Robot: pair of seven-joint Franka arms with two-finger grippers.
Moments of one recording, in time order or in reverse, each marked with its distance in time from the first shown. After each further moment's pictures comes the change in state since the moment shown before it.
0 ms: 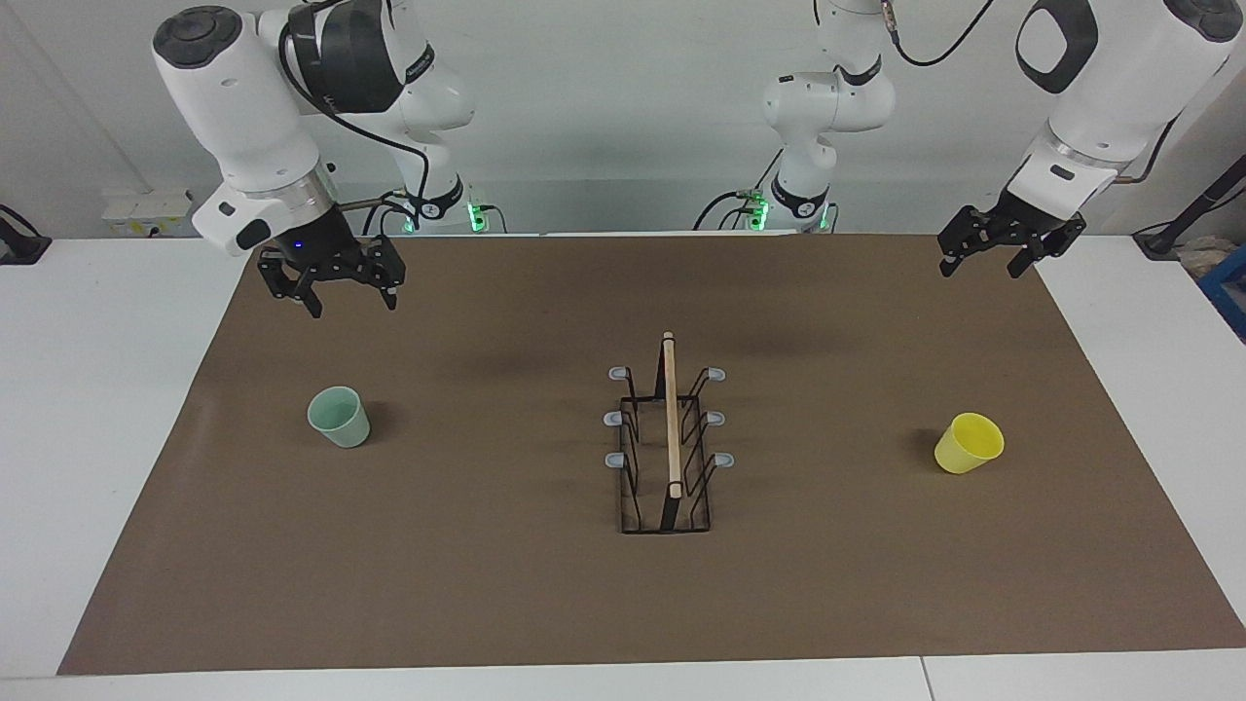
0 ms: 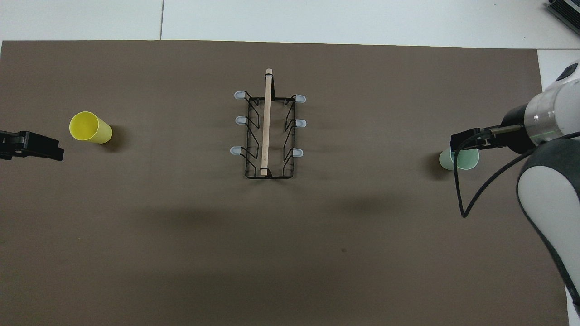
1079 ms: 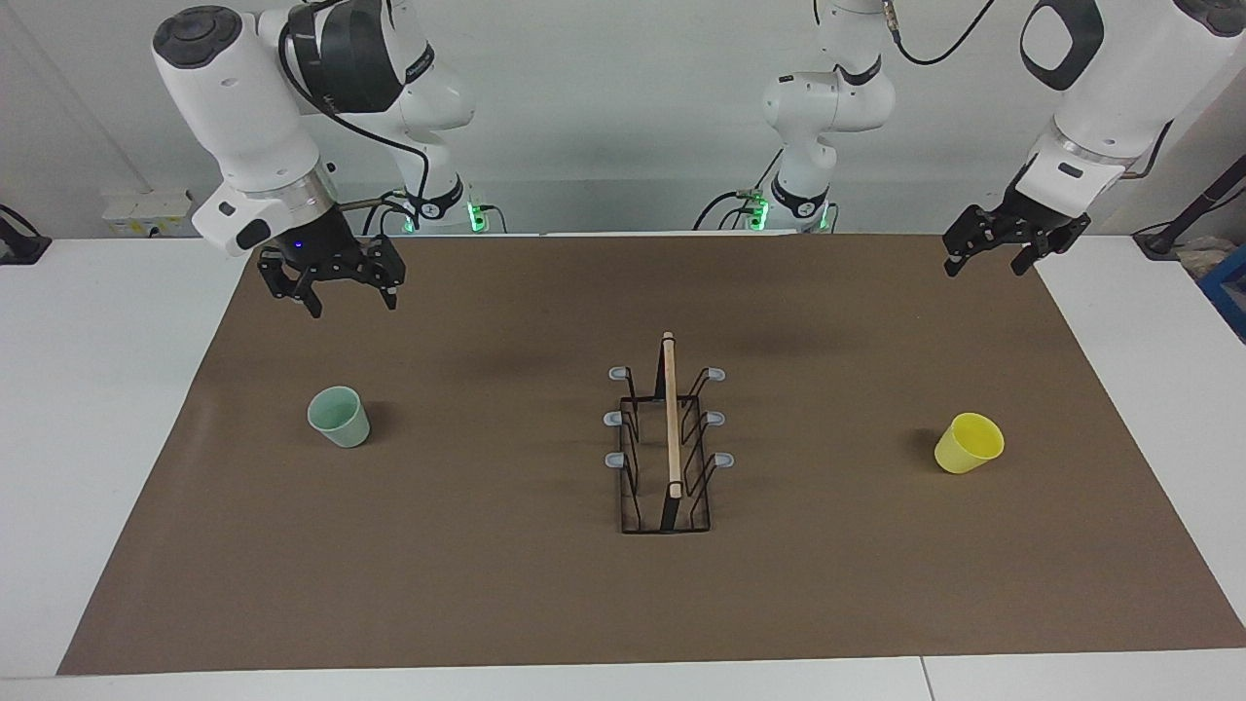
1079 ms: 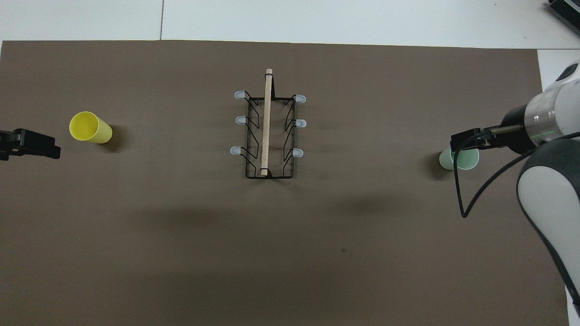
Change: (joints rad) left arm 0.000 0.013 0.012 0.008 -0.004 0.003 -0.033; right arm 0.000 0.000 0.000 0.000 0.000 -0.001 0.000
